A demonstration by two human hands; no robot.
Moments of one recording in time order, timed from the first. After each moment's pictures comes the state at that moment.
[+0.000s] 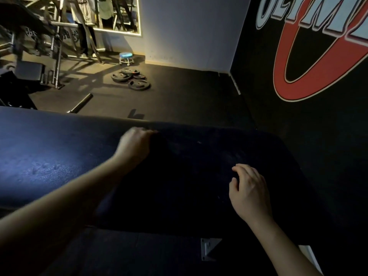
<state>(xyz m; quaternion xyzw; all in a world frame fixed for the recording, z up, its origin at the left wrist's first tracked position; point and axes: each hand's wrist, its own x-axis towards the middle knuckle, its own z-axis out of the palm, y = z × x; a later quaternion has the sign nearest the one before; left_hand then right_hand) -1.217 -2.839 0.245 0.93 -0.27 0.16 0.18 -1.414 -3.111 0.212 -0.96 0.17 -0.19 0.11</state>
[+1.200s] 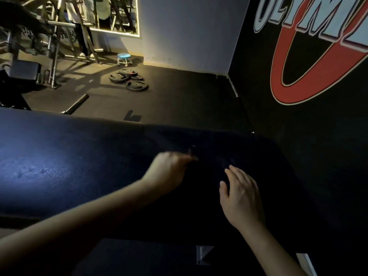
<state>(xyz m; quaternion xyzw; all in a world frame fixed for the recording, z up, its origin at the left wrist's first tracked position) -1.283 -2.910 0.239 0.85 -0.43 0.11 0.28 -1.414 -3.109 0.218 -0.97 0.17 -0.12 0.11</state>
